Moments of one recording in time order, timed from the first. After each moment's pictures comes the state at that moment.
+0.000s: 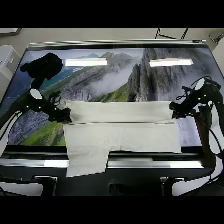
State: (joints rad) left arm 0.02 -1.61 1.20 1.13 -1.30 -1.47; right arm -0.24 -1.73 1.47 -1.44 1.49 1.56
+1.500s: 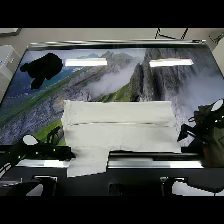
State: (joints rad) left arm 0.03 -1.03 0.33 0.88 -1.13 -1.26; right arm -0.44 -1.45 1.02 -1.47 1.60 1.53
